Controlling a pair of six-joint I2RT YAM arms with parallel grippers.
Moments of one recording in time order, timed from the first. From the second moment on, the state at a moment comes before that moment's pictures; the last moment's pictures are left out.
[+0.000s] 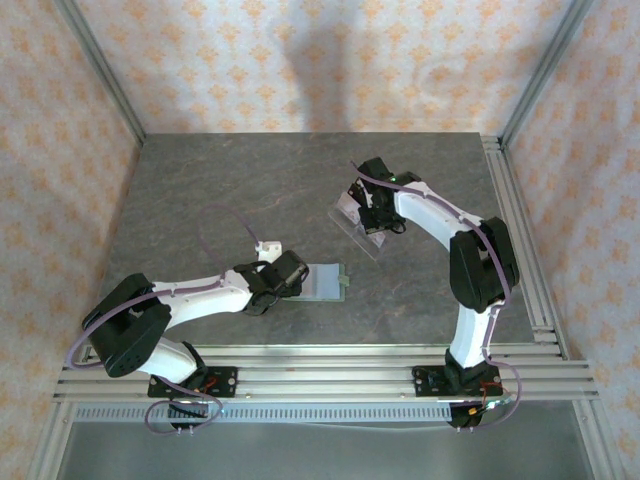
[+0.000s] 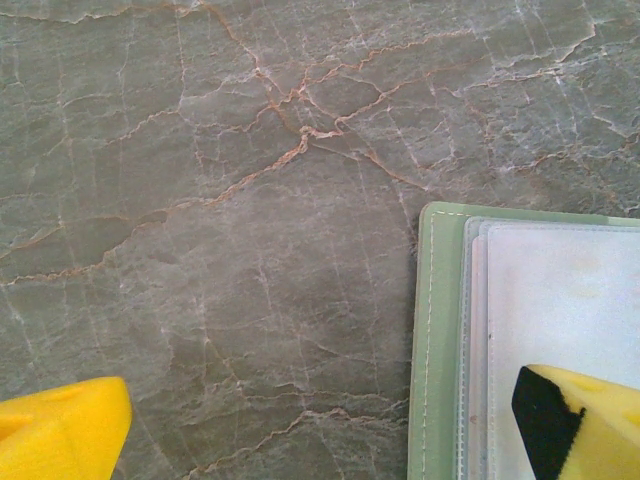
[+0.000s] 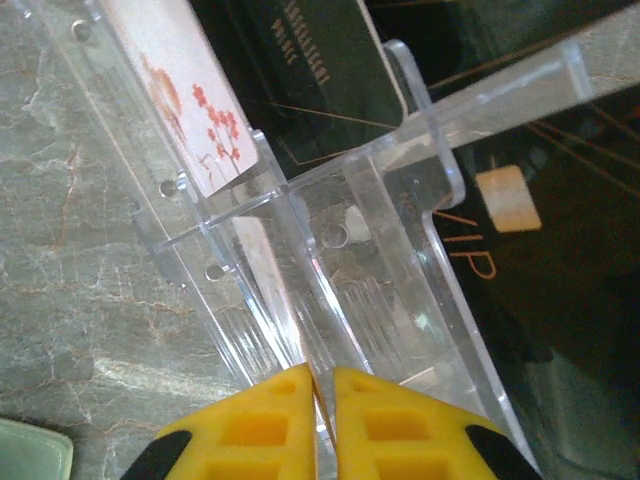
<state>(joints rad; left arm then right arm) -0.79 1.45 0.70 -0.44 -0.50 -0.82 0.46 1.87 1.47 -0.88 0.09 0.15</state>
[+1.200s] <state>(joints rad) -0.78 1.45 0.74 -0.46 -0.49 -0.72 0.48 1.38 1.06 -0.56 -0.31 0.44</state>
